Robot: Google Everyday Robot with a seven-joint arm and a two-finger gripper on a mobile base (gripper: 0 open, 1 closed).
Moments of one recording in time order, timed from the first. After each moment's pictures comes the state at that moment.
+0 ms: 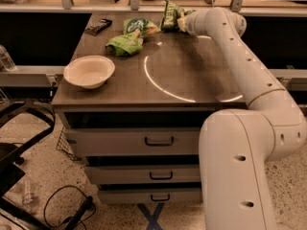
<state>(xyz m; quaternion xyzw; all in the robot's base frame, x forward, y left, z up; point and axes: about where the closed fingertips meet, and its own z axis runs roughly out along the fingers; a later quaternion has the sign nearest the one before) 0.972 -0.143 0.860 -0.24 0.78 0.05 0.58</state>
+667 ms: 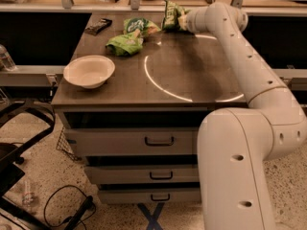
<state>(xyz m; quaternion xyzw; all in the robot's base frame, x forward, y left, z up) 0.968 -0.149 0.878 -0.24 0.78 0.04 0.58</state>
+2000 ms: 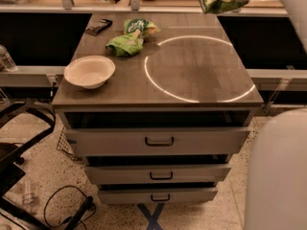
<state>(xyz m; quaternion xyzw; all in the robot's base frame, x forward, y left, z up) 0.851 -0.248 1.011 -0.25 0.81 -0.06 0.53</state>
